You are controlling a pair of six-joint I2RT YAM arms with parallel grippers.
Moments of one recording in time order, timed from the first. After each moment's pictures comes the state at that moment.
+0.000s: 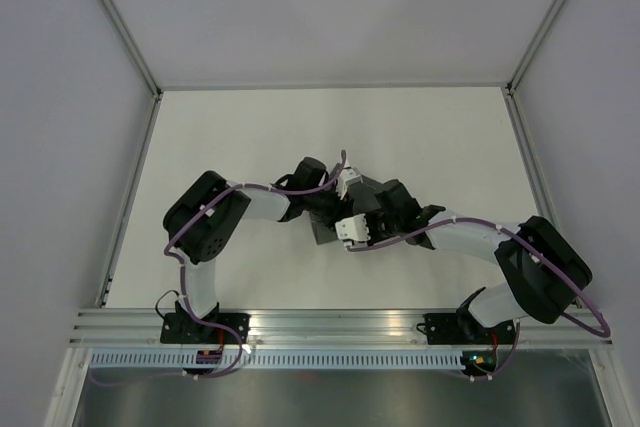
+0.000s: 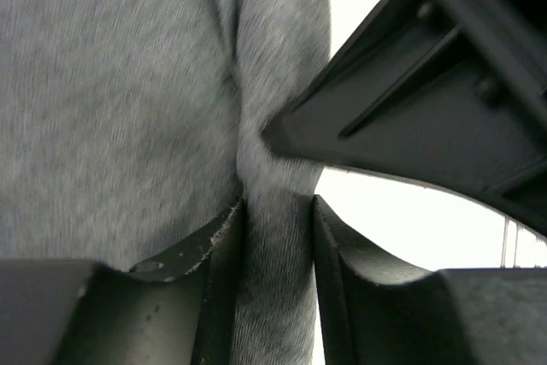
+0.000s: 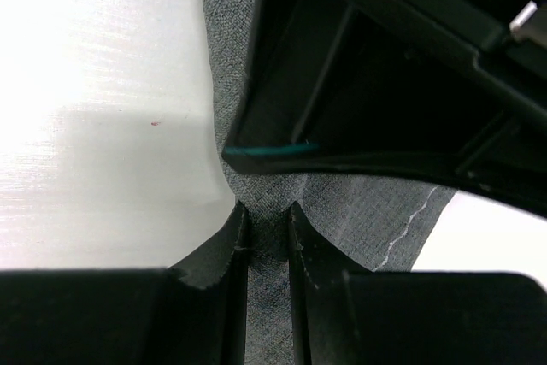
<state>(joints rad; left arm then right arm) -0.68 1.94 0.96 0.26 0.74 0.01 0.67 1.45 0.63 -0.08 -0.27 -1.16</state>
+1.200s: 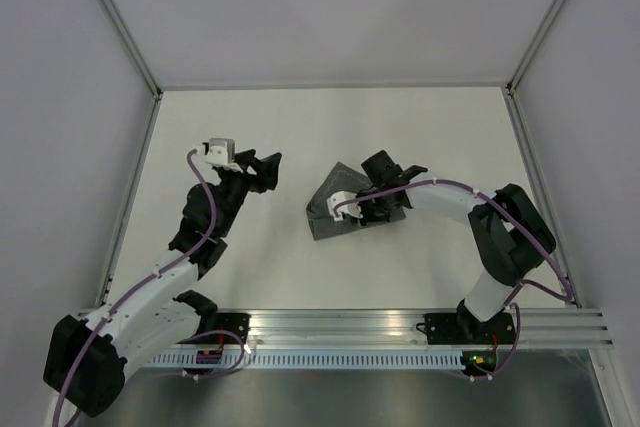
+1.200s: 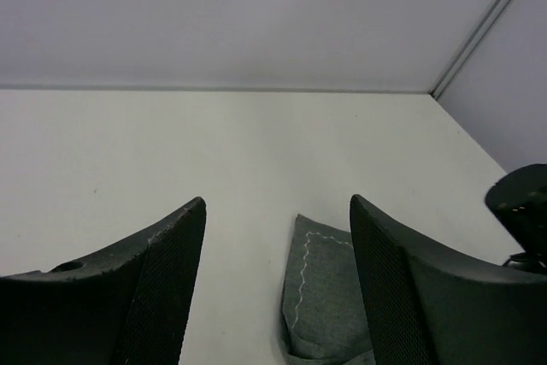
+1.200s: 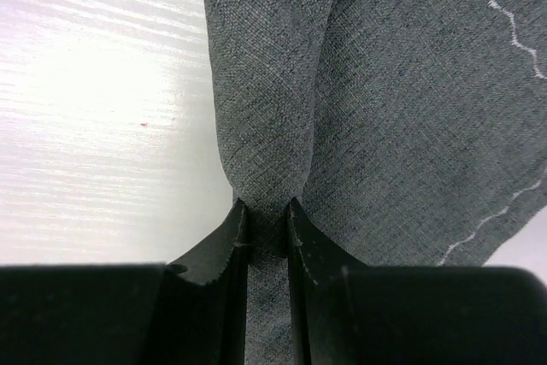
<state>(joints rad) -0.49 0.91 0.48 0.52 -0.15 -0.28 0.60 1.68 0.98 -0.48 -0.39 -1.15</state>
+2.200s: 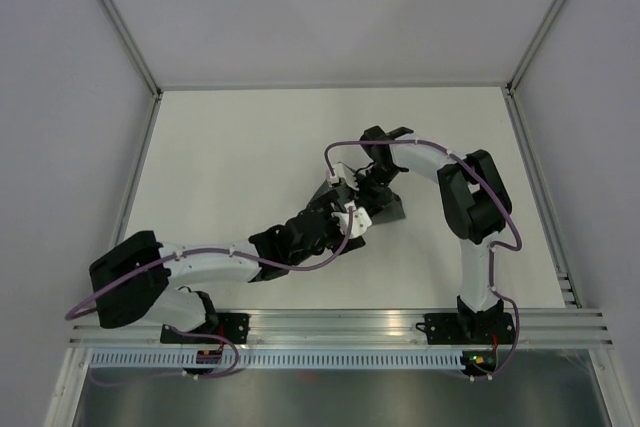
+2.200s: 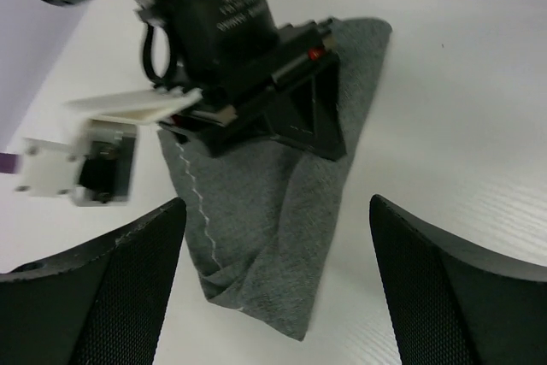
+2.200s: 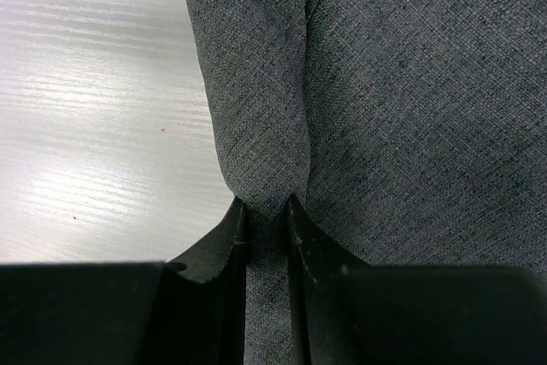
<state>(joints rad) -1.11 1.35 0.63 0.41 -0.28 0.38 0.47 2.07 1.46 -0.99 -0.63 -1.10</state>
